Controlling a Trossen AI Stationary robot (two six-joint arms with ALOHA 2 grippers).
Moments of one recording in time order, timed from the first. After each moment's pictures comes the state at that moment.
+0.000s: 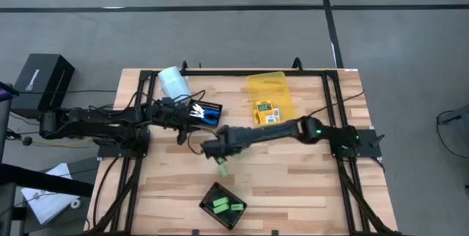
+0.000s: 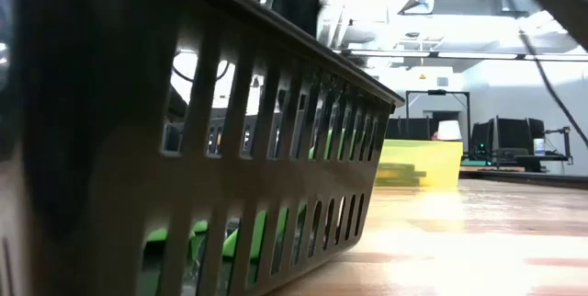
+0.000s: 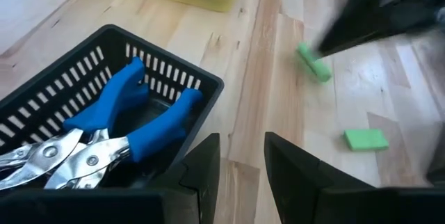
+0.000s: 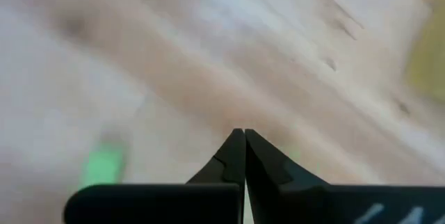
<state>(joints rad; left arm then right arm) 0.29 0.92 0.31 0.02 0.18 -0.15 0.18 2.45 2.28 -1.39 0.24 1.10</state>
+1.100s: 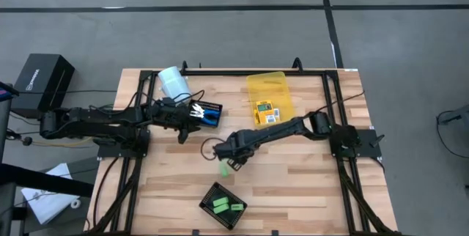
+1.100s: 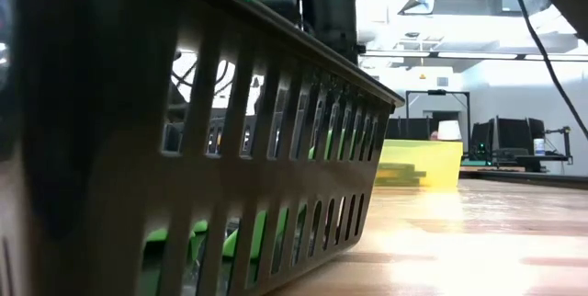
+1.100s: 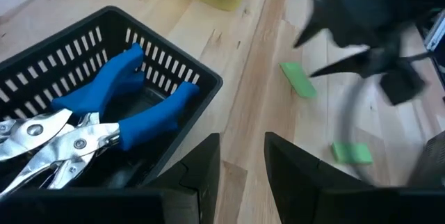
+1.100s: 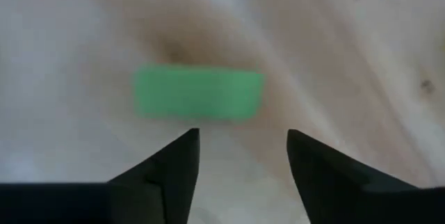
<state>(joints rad) 0.29 0.93 0.31 0.03 0.19 -0.27 0.16 2.31 1.87 -1.19 0.15 0.88</state>
